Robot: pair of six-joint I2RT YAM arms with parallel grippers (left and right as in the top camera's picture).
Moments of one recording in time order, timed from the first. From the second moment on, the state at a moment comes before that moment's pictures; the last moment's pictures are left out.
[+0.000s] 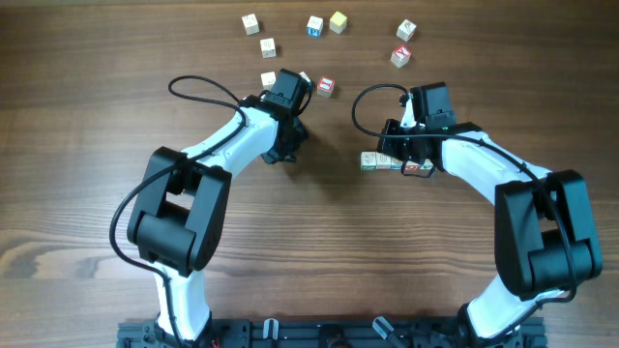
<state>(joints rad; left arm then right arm) -0.42 2.05 1.34 -0.62 -0.06 -0.99 0.21 1.84 1.00 -0.26 -0.30 0.49</state>
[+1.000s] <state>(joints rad) -0.45 2.05 1.34 -0.62 -0.06 -0.99 0.17 1.84 1.00 -0.13 -0.27 0.49</state>
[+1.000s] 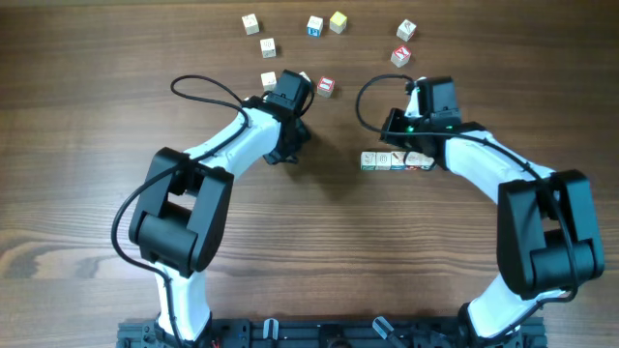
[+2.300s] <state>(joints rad) -0.63 2.06 1.33 -0.46 0.12 -0.99 -0.06 1.84 1.03 -0.43 0.01 0.56</state>
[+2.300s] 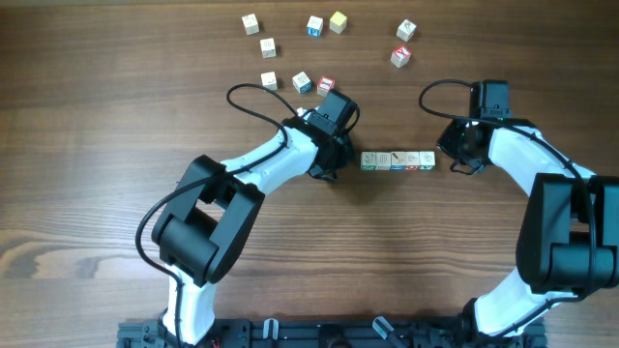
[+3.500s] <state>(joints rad) -0.63 2.08 1.32 -0.38 0.29 -0.99 -0.06 1.84 1.03 -0.43 0.01 0.56</state>
